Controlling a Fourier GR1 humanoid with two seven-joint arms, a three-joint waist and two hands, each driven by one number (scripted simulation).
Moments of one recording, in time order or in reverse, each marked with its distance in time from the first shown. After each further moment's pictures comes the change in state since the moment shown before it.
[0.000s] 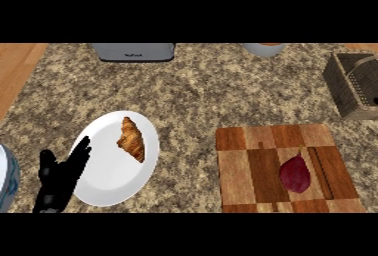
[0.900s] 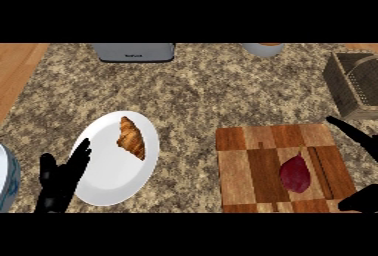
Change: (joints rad) left arm 0.017 -0.034 0.030 0.002 -0.040 -0.025 -0.020; right arm 0.027 0.208 0.158 0.150 0.390 -0.084 -0.203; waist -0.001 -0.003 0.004
